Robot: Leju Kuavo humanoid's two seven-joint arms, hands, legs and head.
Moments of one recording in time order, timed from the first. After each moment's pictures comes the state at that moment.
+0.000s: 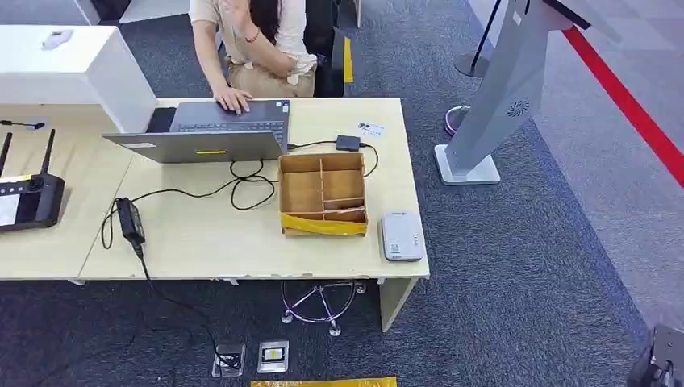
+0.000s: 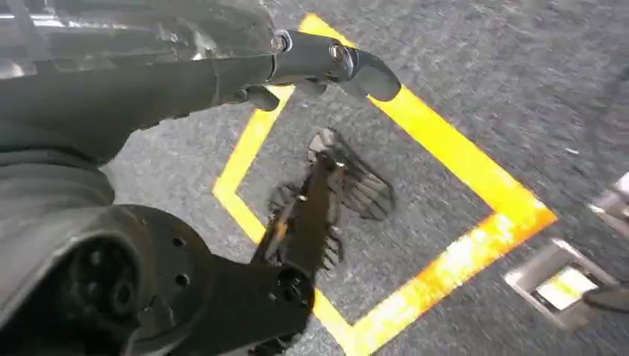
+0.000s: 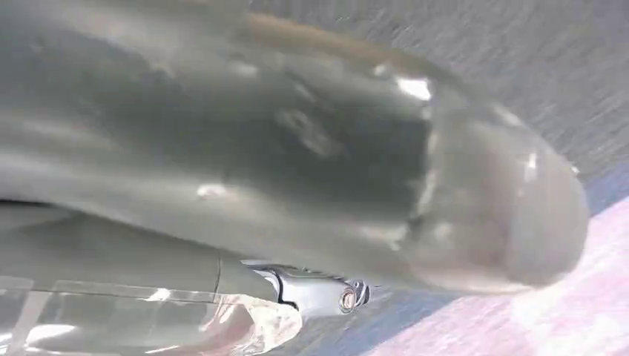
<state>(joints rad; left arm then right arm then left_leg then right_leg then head) -0.07 0.00 0.24 -0.19 0.32 0.09 -0.05 -0.26 -0.52 -0.12 -0.24 -0.33 -0.19 -0.35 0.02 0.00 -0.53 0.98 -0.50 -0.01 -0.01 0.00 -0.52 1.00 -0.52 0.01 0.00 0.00</state>
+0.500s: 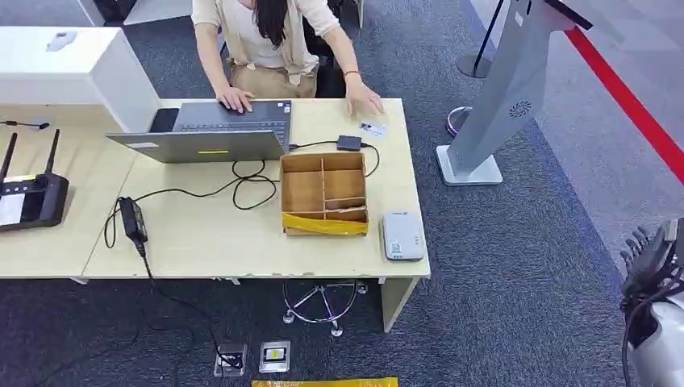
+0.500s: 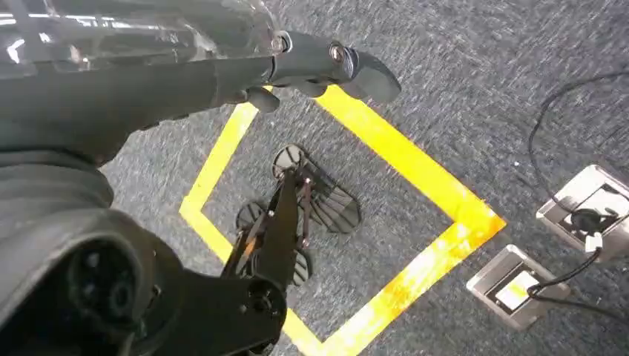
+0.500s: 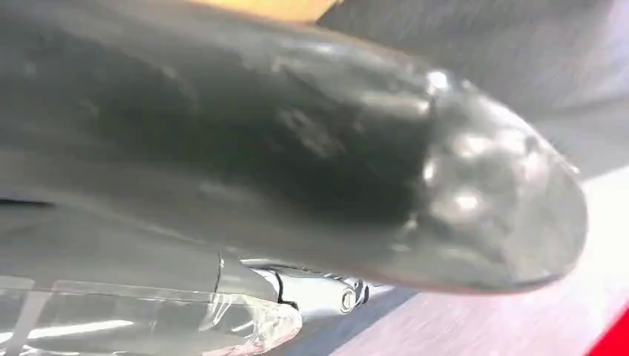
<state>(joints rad) -0.08 0.00 0.20 -0.19 0.32 0.15 -0.13 -0.47 -0.60 0.00 -0.56 -0.41 -0.12 -0.24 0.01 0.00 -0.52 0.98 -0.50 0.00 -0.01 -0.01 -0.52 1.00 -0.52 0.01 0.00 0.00</state>
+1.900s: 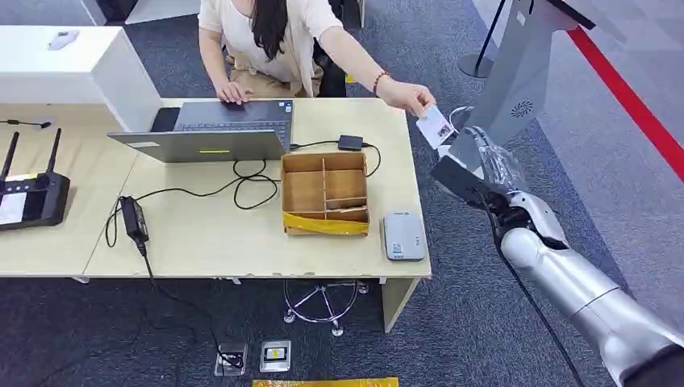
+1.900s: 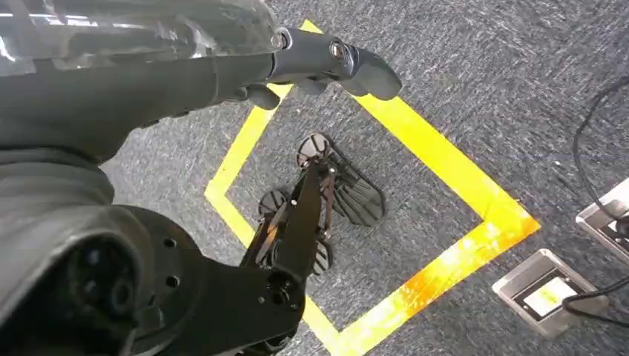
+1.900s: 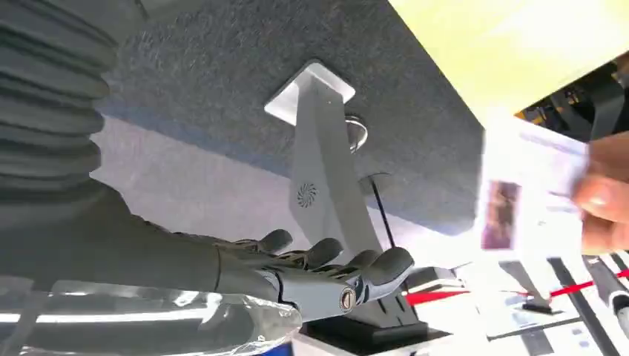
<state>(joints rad) -0.08 0.00 0.16 -0.19 0.39 0.16 -0.05 -0.81 -0.50 0.82 -0.98 0.42 -0.34 0.13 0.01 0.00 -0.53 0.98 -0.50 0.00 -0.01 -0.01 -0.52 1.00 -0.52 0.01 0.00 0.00</state>
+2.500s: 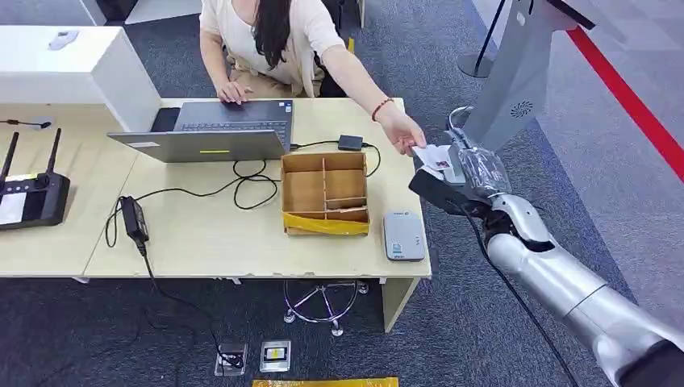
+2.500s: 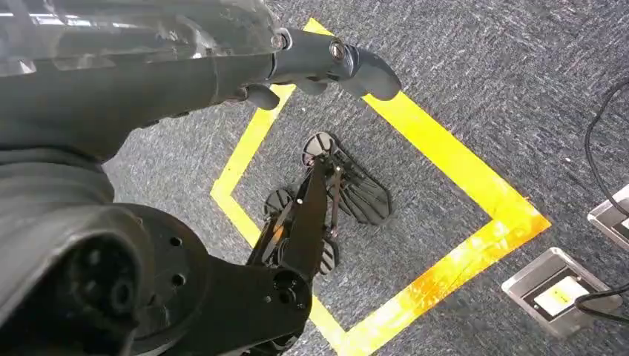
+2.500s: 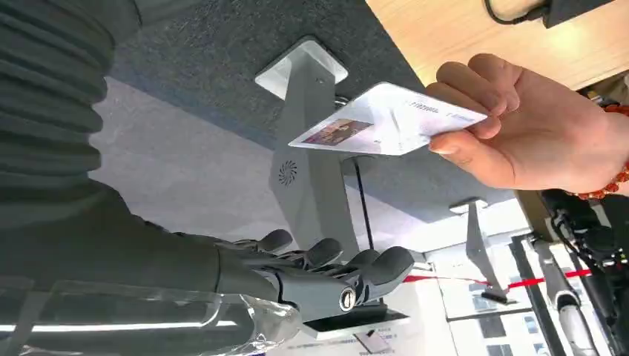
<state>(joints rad) -0.08 0.00 0.15 -0.19 0.40 0.17 -0.04 -0.83 -0.49 0.91 -1.00 0.50 -0.35 0.16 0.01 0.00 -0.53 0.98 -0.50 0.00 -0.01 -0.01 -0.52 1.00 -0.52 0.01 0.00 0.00</state>
